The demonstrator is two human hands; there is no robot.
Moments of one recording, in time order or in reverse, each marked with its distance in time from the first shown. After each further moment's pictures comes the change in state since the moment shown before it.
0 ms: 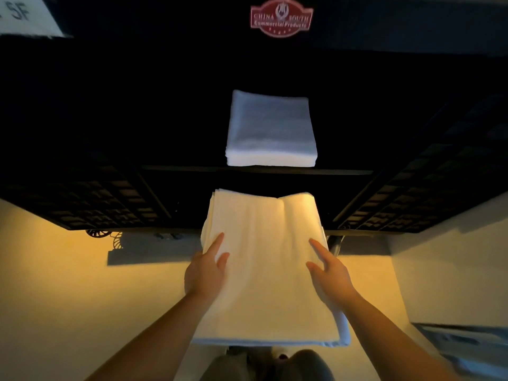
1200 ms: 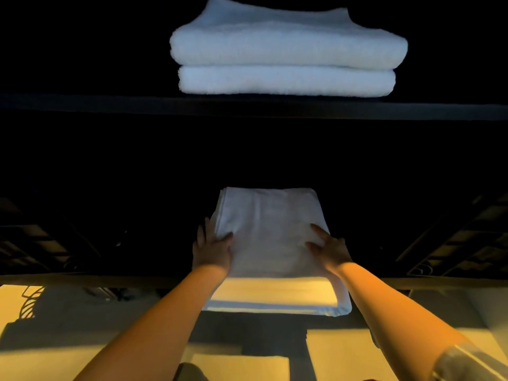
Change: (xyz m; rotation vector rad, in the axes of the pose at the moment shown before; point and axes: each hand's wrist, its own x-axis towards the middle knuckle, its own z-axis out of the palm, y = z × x) left_hand 0.312 -0.044 0.300 0.308 0.065 0.146; right_hand 0.464 0.189 0.148 -0.446 0.215 -0.114
